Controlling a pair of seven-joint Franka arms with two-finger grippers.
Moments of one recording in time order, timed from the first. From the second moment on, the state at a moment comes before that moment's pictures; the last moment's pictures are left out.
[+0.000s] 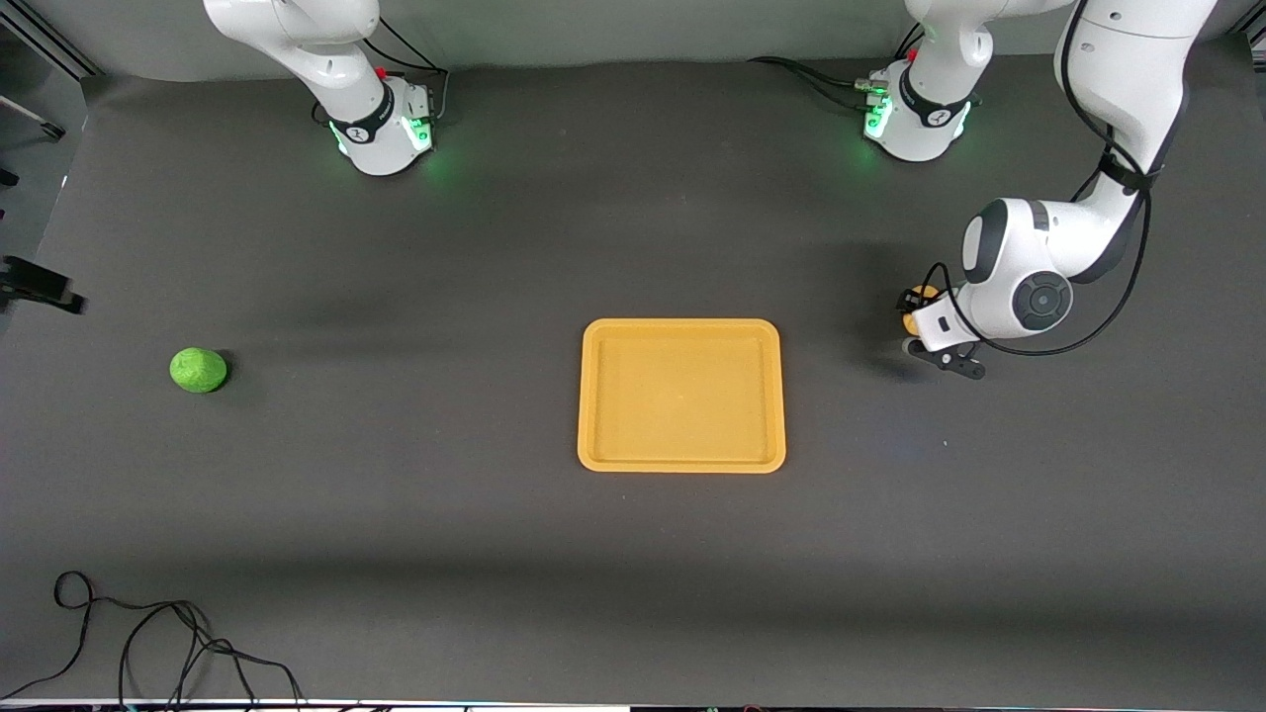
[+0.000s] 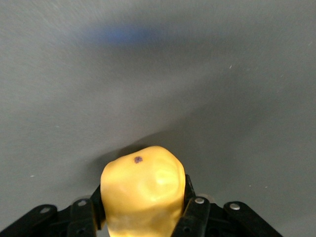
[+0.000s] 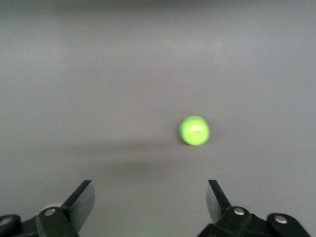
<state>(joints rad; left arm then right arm) 0.08 0.29 -0.17 -2.38 0.00 2.32 0.26 -0.05 0.00 -0.35 -1.74 0.00 1.72 -0.33</state>
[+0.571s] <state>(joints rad) -0.16 0.38 -0.26 -1.88 -0.13 2.11 -0.29 -0.03 -0.05 -0.45 -2.02 0.00 1.99 -0.43</state>
